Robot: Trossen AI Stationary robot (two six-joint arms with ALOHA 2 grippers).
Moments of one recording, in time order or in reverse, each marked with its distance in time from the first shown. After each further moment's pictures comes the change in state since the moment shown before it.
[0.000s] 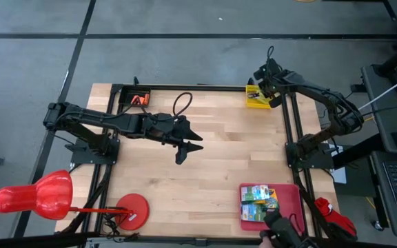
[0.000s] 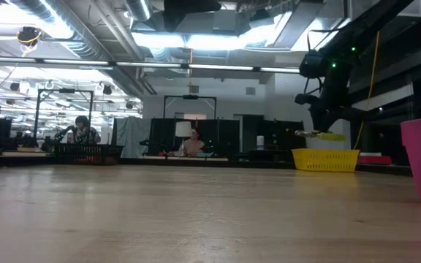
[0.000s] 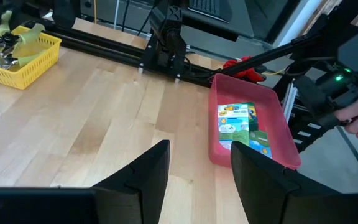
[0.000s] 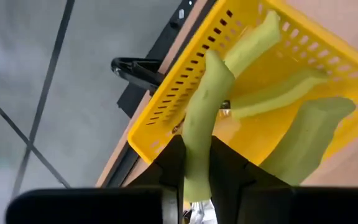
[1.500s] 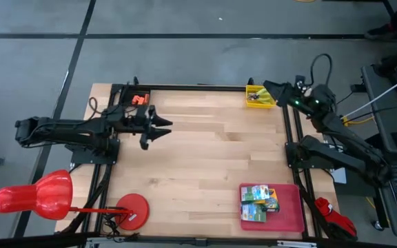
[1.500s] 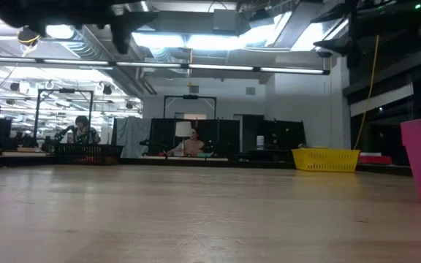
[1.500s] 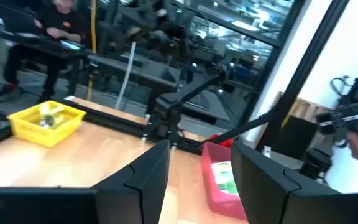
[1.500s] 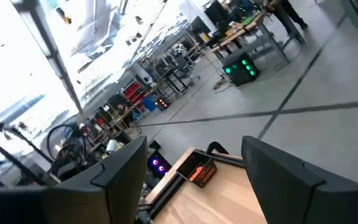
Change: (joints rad) left arm 0.242 -0.543 -0.666 0.585 0.214 -0.024; right arm 0.172 -0.874 -0.444 0.752 -0.386 -0.835
